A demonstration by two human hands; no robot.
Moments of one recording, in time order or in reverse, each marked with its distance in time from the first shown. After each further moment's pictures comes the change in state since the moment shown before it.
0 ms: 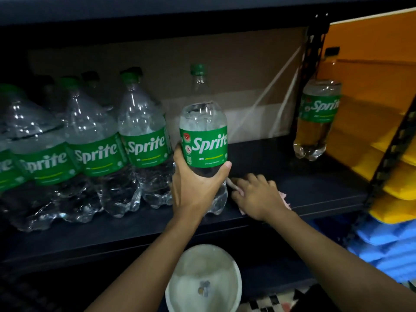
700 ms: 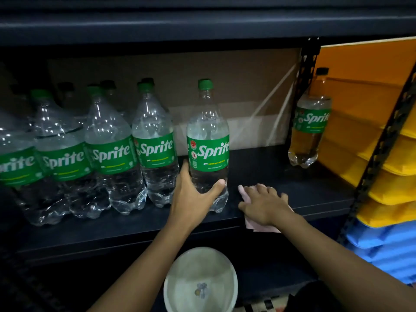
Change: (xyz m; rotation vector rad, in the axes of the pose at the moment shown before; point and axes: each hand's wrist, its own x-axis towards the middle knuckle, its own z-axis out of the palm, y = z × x) left_hand -0.019 -0.012 -0.033 -0.037 -0.241 0.001; right_hand -0.030 -0.001 -0.029 0.011 -0.243 0.177
